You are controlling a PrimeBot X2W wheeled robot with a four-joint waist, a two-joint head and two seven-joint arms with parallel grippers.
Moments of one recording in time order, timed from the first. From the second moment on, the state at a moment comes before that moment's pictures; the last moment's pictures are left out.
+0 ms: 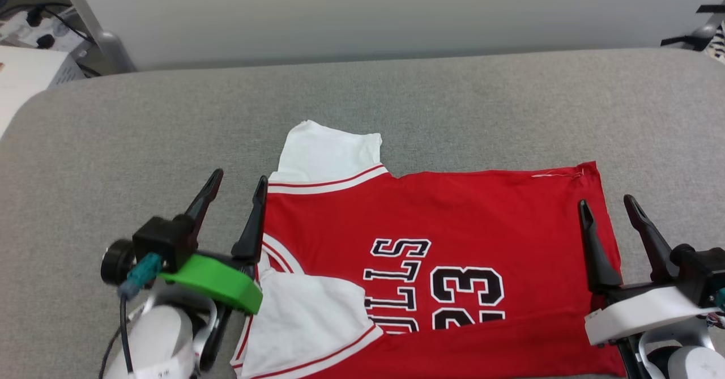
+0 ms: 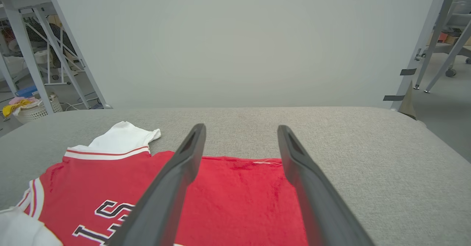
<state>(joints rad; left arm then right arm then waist) -0.17 0.27 -0.23 0.10 -0.35 -0.07 -0.21 0.02 -0.12 0.00 -0.10 0.22 0.13 -0.11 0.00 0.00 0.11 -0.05</state>
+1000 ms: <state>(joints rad) -1.12 0.57 -0.79 0.68 -0.77 -0.13 0.56 -0.17 -0.11 0.11 -0.12 0.23 0.13 -0.17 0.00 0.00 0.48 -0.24</state>
